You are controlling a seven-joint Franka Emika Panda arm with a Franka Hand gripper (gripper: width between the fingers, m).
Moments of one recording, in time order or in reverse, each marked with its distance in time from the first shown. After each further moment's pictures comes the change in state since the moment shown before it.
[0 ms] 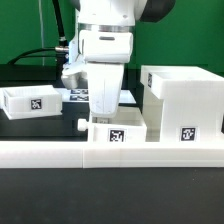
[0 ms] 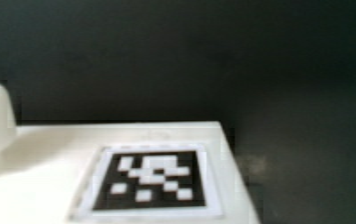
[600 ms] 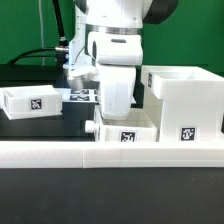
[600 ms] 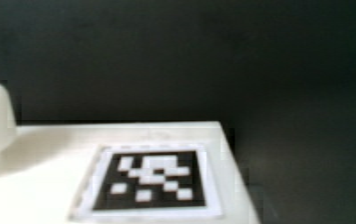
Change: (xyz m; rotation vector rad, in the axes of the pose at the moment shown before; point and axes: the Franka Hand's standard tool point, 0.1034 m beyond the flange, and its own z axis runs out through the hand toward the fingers) arm 0.005 0.000 0.002 0.008 -0.025 -0.083
